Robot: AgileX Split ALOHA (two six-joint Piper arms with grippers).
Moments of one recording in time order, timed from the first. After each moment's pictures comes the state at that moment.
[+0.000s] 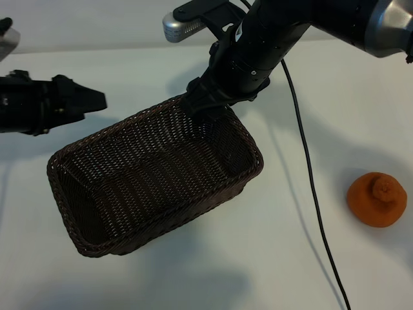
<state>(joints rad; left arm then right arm) 0.12 1.42 -0.80 -1.12 0.67 0.80 0.52 1.90 -1.66 0.24 0.98 -0.14</state>
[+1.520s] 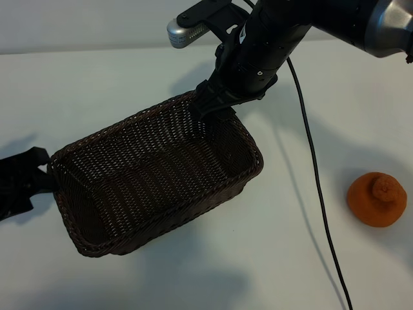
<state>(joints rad) 0.12 1.16 -0.55 -0.50 0.58 -0.06 0.52 1.90 -1.66 0.18 1.00 -0.16</state>
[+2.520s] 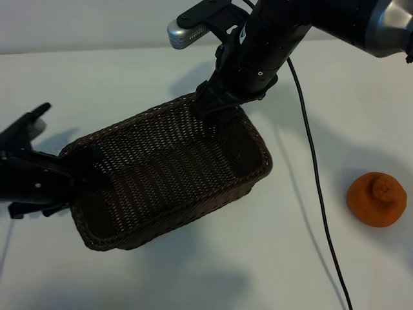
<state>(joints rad) -0.07 1.49 -0.55 -0.78 0.34 0.18 0.52 1.90 -1.66 0.18 1.01 -0.17</state>
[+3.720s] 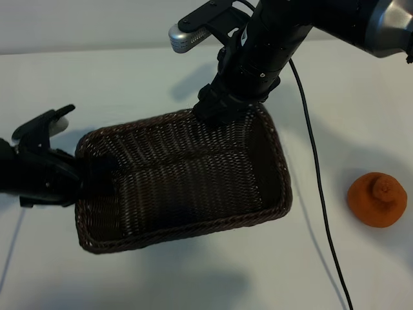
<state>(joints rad) -0.09 1.53 -0.61 -0.79 0.40 0.36 0.52 1.90 -1.66 0.18 1.03 -0.17</state>
